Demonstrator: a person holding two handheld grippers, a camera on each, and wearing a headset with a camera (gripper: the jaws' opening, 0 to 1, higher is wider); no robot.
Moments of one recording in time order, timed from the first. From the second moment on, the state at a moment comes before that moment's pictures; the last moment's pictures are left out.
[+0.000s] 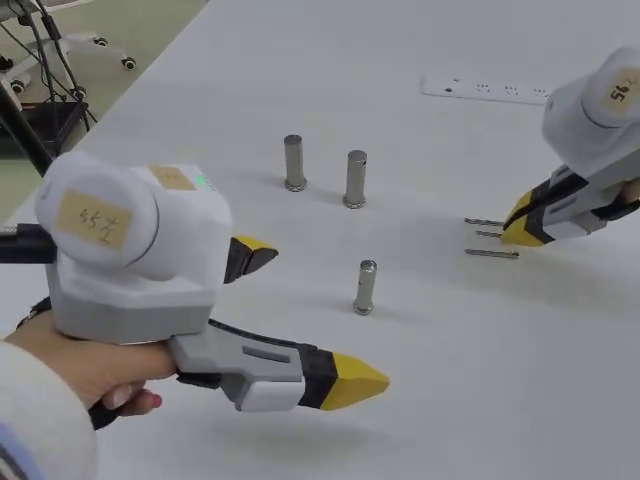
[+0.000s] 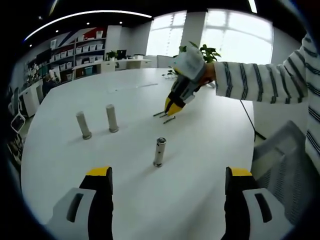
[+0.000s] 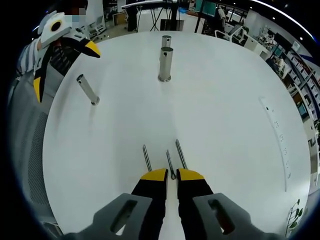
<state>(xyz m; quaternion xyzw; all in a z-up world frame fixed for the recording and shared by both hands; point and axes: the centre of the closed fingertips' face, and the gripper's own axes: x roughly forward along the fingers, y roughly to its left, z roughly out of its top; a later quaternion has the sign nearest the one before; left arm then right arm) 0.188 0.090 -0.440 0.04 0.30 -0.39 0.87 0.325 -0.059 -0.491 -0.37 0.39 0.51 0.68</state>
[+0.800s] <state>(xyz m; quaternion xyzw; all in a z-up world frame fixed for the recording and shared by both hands) 0.187 0.095 -0.436 0.04 0.30 -0.38 0.87 0.332 -0.059 -0.494 -0.41 0.36 0.50 0.67</state>
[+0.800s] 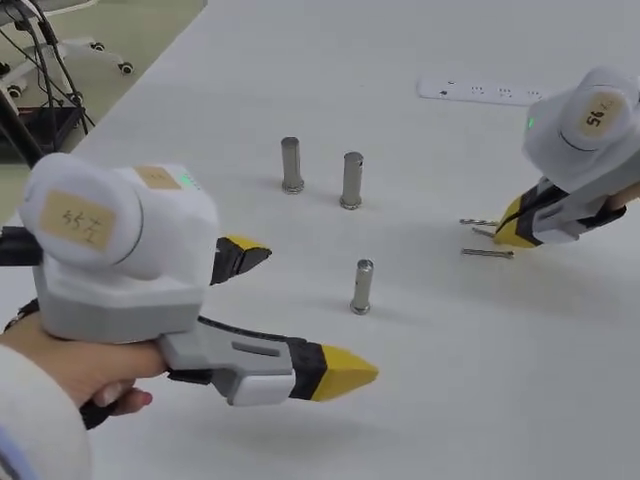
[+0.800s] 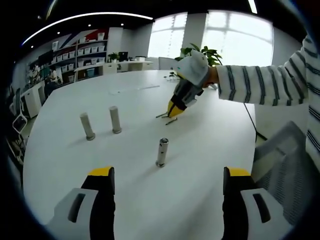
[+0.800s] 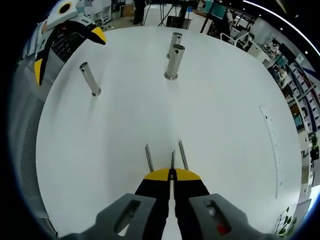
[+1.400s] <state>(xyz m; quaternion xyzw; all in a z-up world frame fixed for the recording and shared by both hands) 0.195 0.093 -0.413 -0.02 0.29 -0.37 0.88 0.318 -0.048 -0.457 -0.38 0.31 0.49 0.72</state>
